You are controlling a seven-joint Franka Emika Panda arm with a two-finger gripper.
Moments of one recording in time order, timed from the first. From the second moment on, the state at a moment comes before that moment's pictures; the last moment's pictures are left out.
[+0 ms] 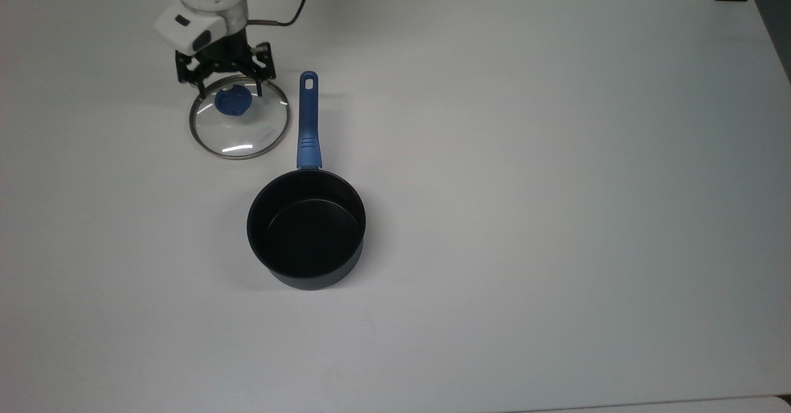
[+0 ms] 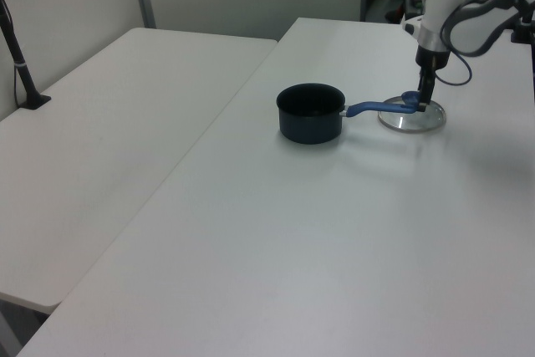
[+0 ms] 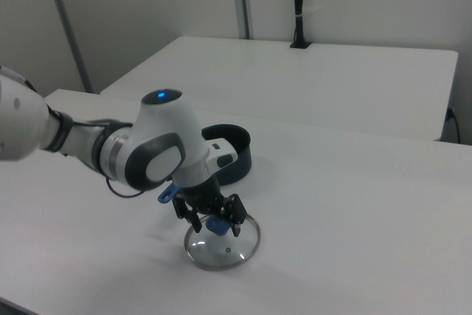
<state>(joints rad) -0.20 0.02 -0.08 -2.33 -0.13 2.48 -0.37</state>
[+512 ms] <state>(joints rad) -0.18 -0.02 -0.08 -1.86 -0.11 1.93 -0.20</state>
